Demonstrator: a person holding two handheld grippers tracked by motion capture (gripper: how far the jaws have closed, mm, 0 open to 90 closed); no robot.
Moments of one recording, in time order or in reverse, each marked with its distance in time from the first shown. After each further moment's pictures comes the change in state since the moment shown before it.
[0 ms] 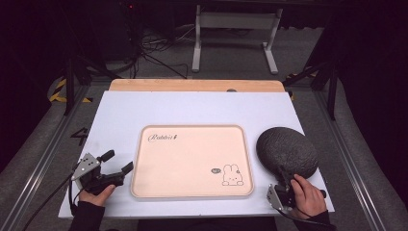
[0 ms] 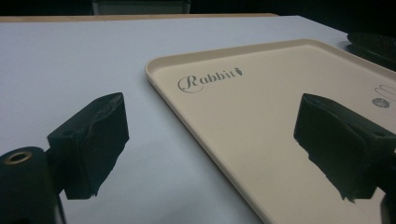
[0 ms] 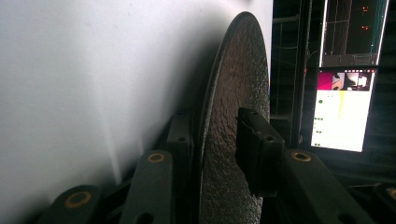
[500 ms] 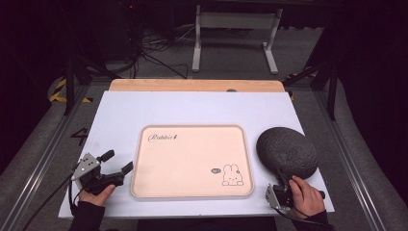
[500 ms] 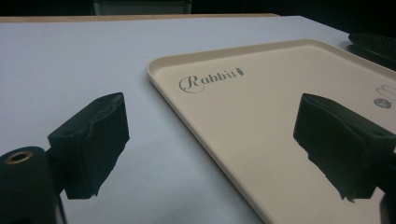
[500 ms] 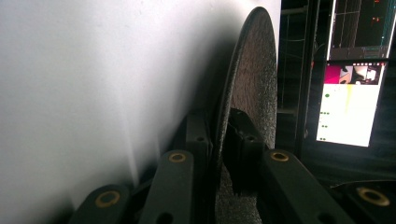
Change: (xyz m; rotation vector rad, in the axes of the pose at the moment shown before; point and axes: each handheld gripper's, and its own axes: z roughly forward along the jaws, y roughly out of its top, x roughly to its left) left arm 0.000 0.000 0.000 -0.001 0.004 -0.001; right arm 0.002 0.004 0.002 0.034 0.023 0.002
